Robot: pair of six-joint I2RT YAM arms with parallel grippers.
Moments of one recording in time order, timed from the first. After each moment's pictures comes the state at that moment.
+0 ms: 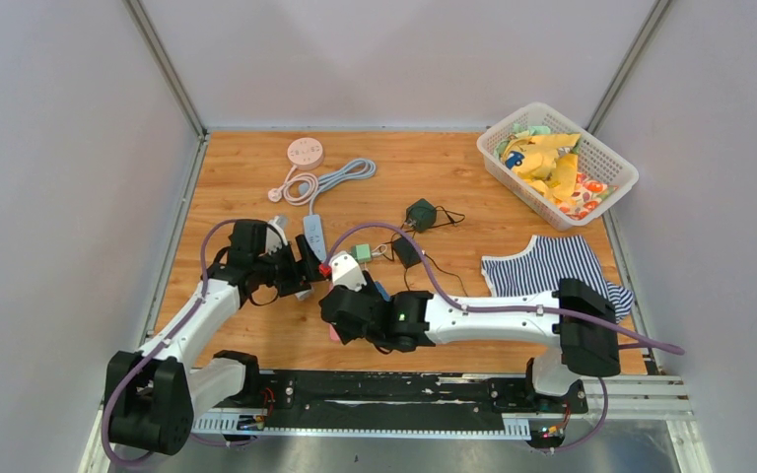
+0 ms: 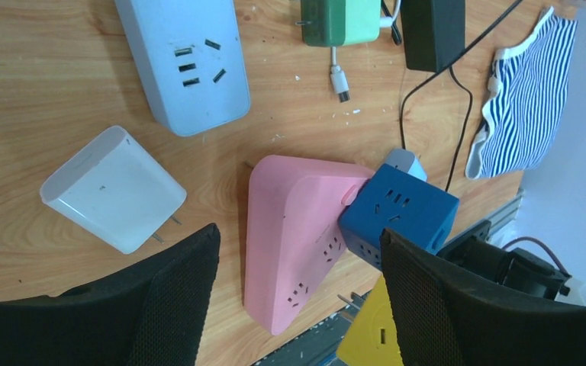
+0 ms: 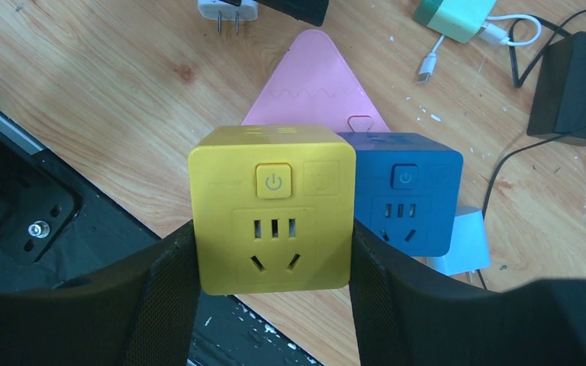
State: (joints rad) left arm -0.16 1.06 0.55 -0.35 0.50 -0.59; right arm 1.40 1.59 1.20 -0.46 0.50 0.53
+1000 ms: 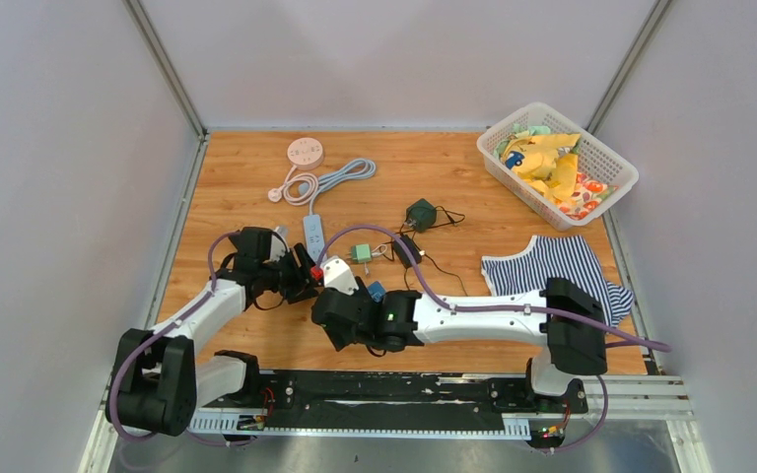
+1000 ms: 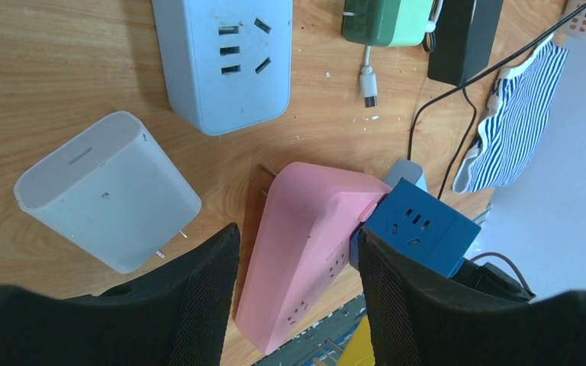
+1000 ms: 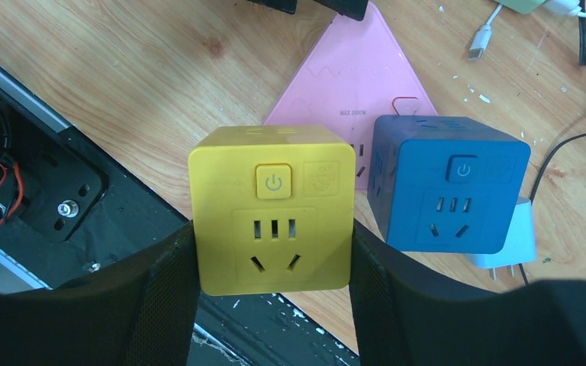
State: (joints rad) left arm -0.16 1.14 0.46 -0.21 0.53 -0.73; right arm 1.42 1.67 1.28 -0.53 0.43 0.59
